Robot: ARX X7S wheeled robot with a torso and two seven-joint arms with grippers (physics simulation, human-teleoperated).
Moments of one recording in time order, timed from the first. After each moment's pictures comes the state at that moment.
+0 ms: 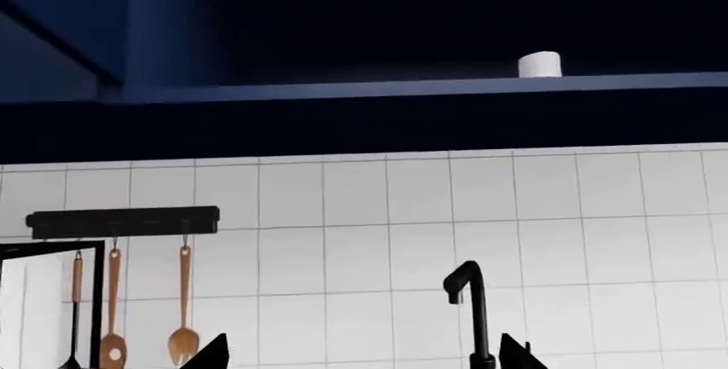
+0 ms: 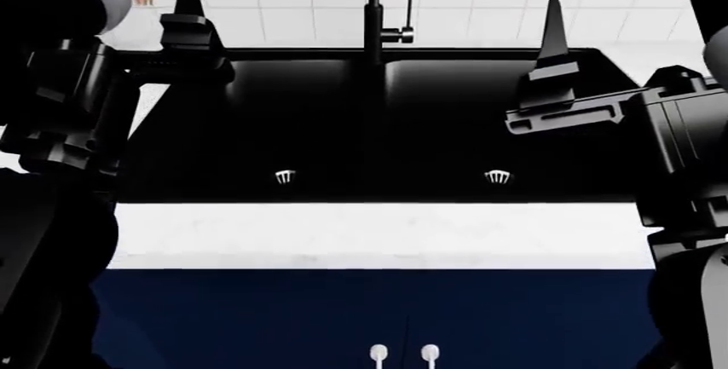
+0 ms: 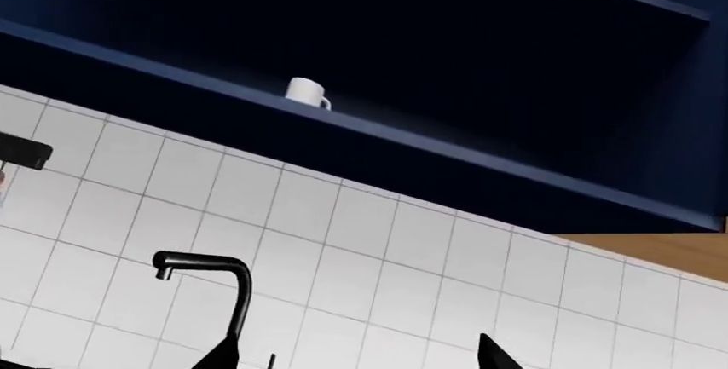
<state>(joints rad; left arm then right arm) -0.85 -0.18 -0.07 0.77 -0.28 -1.15 -0.10 0.81 0.20 -0.07 -1.03 -0.17 1.28 -0.22</state>
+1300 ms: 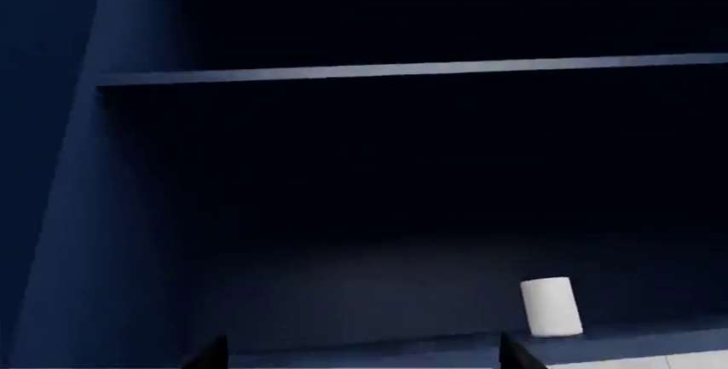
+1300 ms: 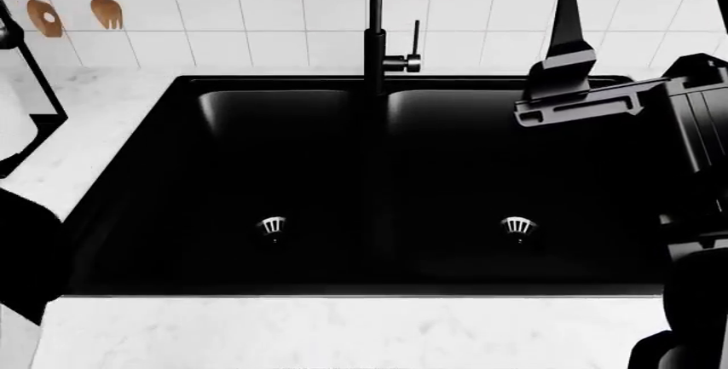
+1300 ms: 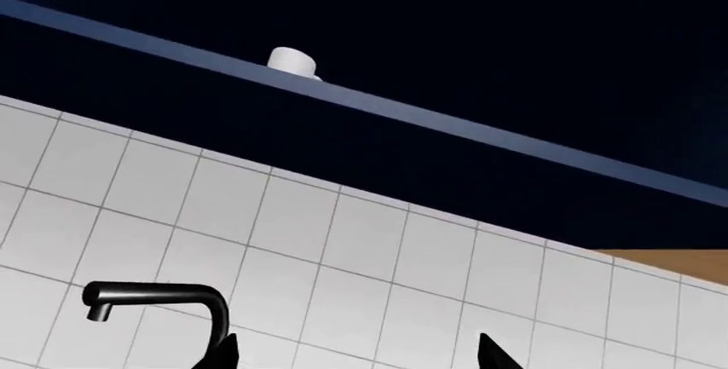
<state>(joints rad) -1.63 -0.29 -0.10 0.61 -0.98 -1.47 -0.61 0.86 0.10 -0.10 -1.04 -0.48 1.30 -0.47</state>
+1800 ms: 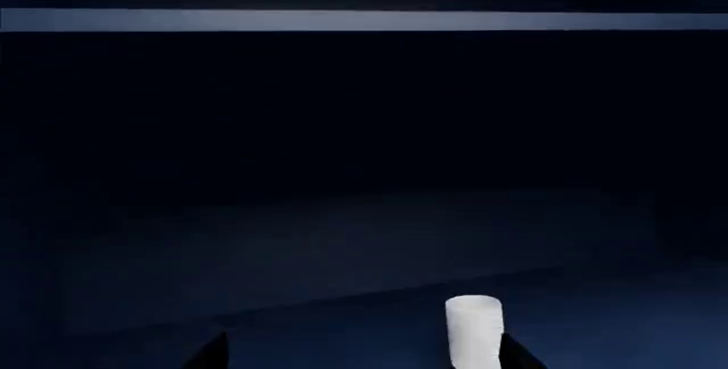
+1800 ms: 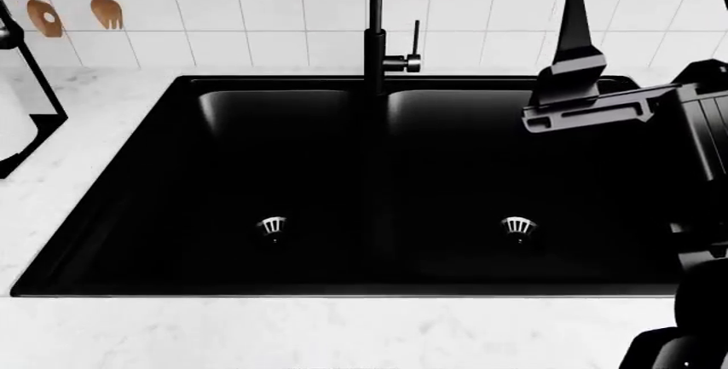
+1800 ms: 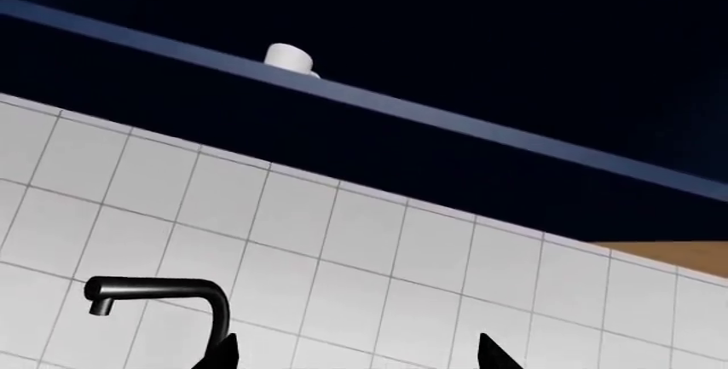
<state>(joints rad) -2.28 -0.05 0.18 -0.58 -0.51 -1.25 -0.16 0.87 0.03 -0.12 -1.04 -0.71 1.30 -0.66</state>
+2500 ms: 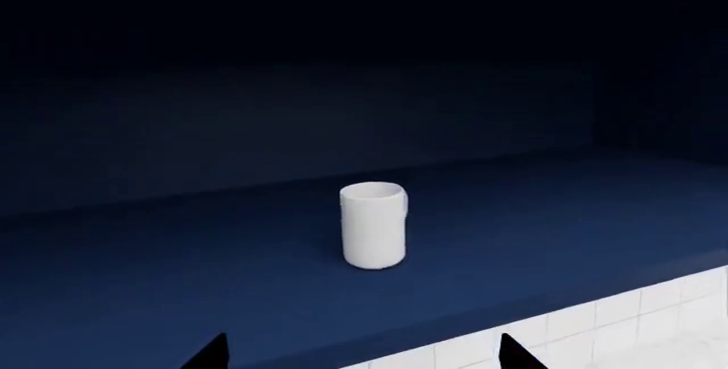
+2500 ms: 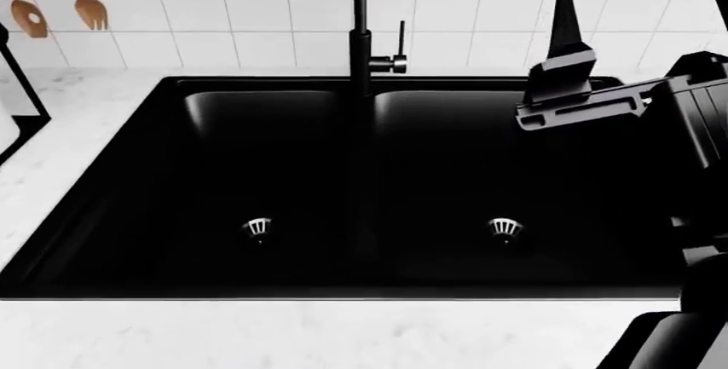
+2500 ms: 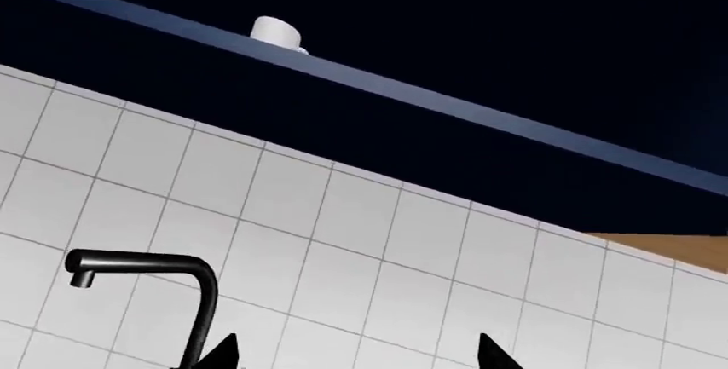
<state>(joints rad) -2.35 0.00 0.31 -0.90 -0.80 -1.23 -0.27 0.94 0.04 -0.22 -1.01 -0.91 1.39 -0.81</state>
